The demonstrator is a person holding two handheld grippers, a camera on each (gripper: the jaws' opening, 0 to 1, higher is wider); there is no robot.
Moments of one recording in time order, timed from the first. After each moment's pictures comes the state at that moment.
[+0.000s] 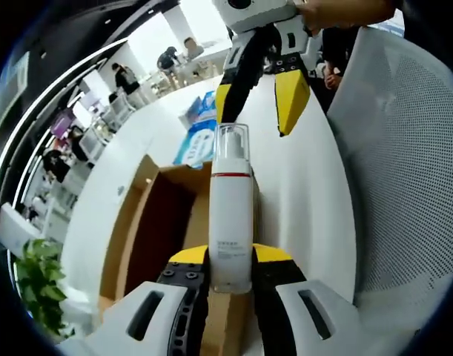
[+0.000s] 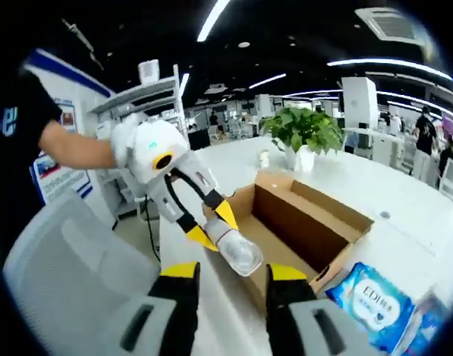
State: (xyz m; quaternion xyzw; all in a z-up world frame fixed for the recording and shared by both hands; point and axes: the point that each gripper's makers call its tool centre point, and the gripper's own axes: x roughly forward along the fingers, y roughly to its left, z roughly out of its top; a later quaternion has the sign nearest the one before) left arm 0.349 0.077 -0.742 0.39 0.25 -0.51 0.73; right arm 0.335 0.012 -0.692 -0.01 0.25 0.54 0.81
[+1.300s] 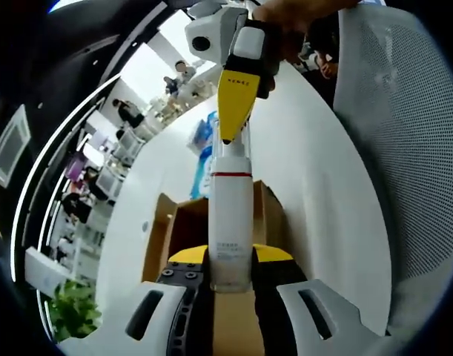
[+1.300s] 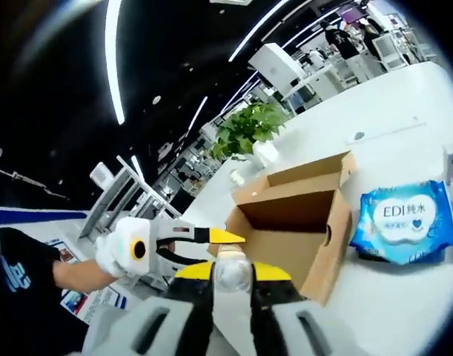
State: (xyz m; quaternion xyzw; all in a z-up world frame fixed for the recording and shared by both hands) left arm 0.367 0.052 -0.726 0.45 0.15 -0.50 0.73; right arm 0.352 -0.005 -0.681 0.26 0.33 0.45 0.79
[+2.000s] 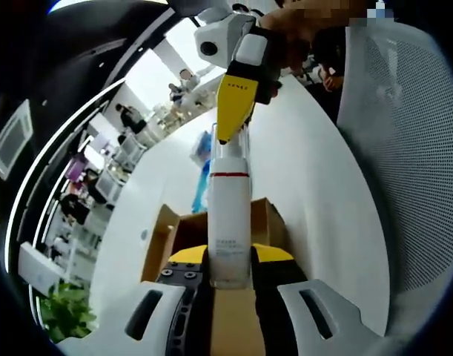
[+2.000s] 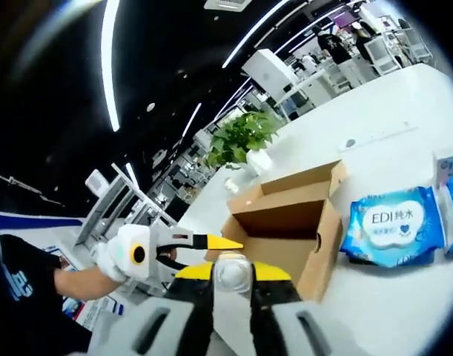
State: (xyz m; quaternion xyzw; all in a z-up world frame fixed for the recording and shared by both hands) left arm 0.369 0.039 -0.718 0.42 0.13 -0.51 0.74; right arm 0.359 -0.019 -0.670 0.27 0.32 0.43 0.80
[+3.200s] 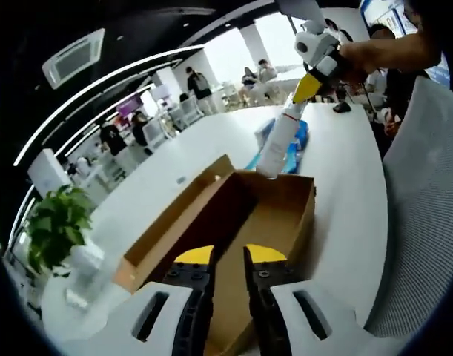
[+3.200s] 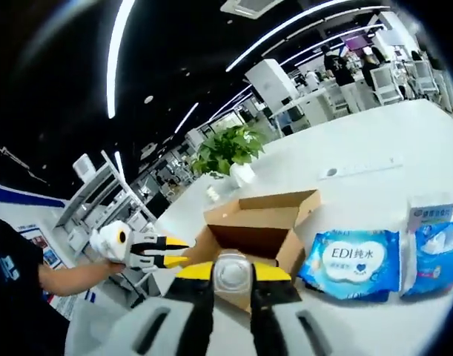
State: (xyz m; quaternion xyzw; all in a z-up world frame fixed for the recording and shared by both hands) left arm 0.386 0.142 -0.706 0.26 0.21 -0.34 0.88; right arm 0.388 -0.065 -0.657 0.19 0.30 0.40 0.85
